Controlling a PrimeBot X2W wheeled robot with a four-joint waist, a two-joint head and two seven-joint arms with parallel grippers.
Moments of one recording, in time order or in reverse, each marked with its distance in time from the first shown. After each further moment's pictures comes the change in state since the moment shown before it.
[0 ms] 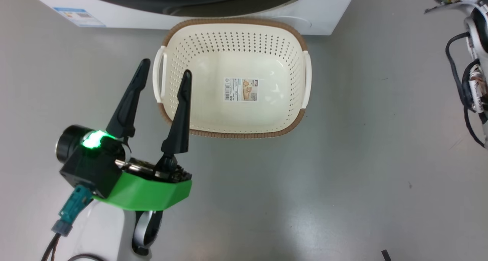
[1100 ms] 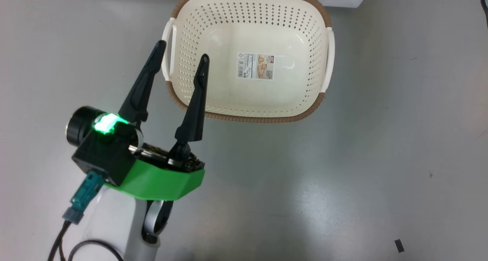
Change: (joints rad) left arm -0.078 -0.001 -0.060 0.012 -0.005 0.017 0.000; right arm -0.175 -0.039 0.042 0.070 0.061 -0.004 0.214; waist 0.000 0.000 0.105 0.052
